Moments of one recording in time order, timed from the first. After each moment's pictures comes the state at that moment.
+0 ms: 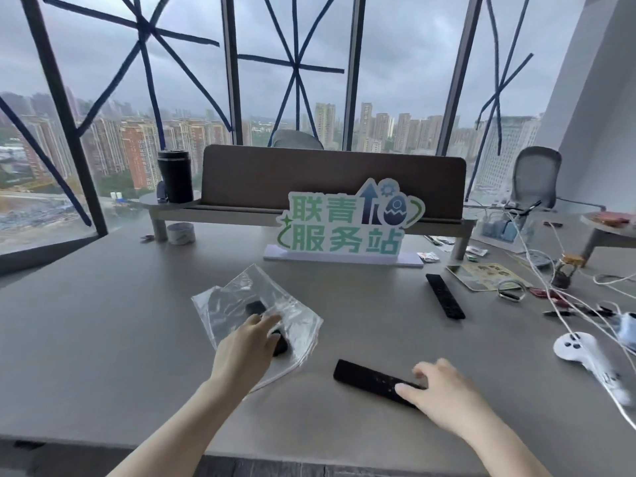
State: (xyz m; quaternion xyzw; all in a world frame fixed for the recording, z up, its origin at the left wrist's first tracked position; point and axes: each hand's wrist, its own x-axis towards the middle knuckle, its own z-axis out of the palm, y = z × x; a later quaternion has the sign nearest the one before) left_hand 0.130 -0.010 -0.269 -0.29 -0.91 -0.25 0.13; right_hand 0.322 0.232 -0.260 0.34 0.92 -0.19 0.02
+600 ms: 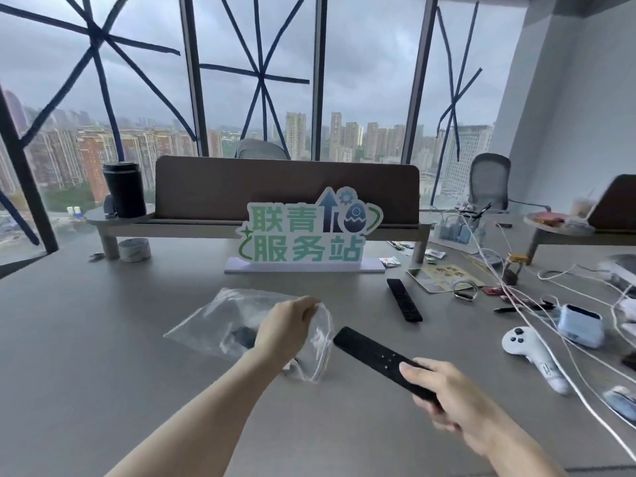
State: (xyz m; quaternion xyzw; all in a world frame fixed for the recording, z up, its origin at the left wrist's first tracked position) left_hand 0.146 0.117 -0.230 -0.37 -0.85 -0.36 0.08; right_hand 0.375 0.265 -0.219 0.27 0.74 -0.61 -0.04
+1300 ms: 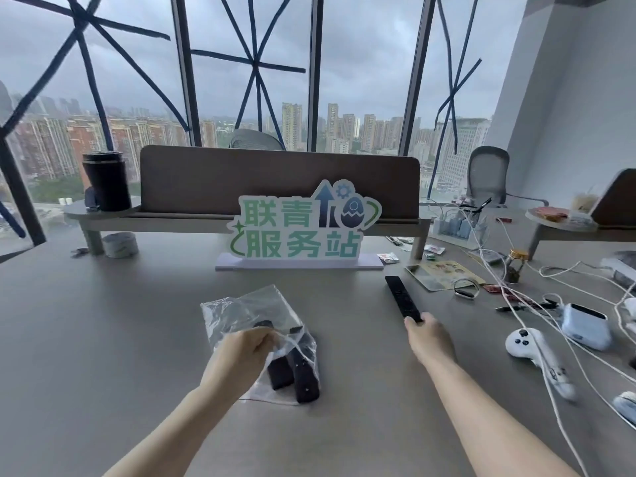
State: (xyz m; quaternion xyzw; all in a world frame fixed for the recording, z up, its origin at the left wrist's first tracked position) left_hand 0.124 0.066 -0.270 -0.32 -0.88 -0.35 0.03; right_hand 0.257 0.369 -0.278 0.49 0.78 -0.34 -0.22
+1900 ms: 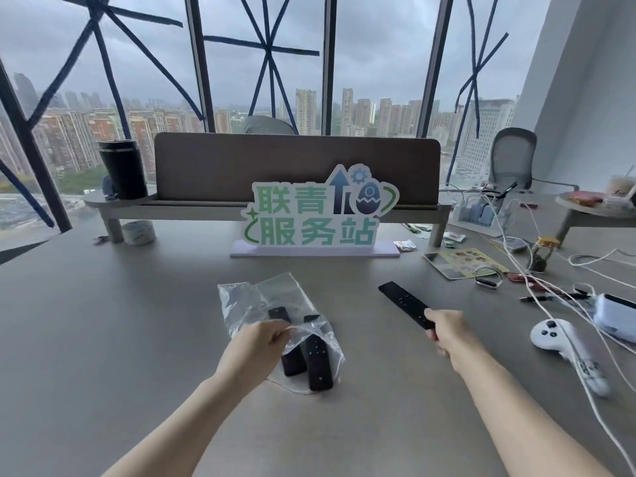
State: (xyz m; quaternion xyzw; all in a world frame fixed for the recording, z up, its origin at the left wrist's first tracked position) left_hand 0.133 0.064 -0.268 -0.32 -0.89 -0.32 0.01; right_hand 0.265 0.365 -0.271 0.45 0.68 -0.54 -0.21
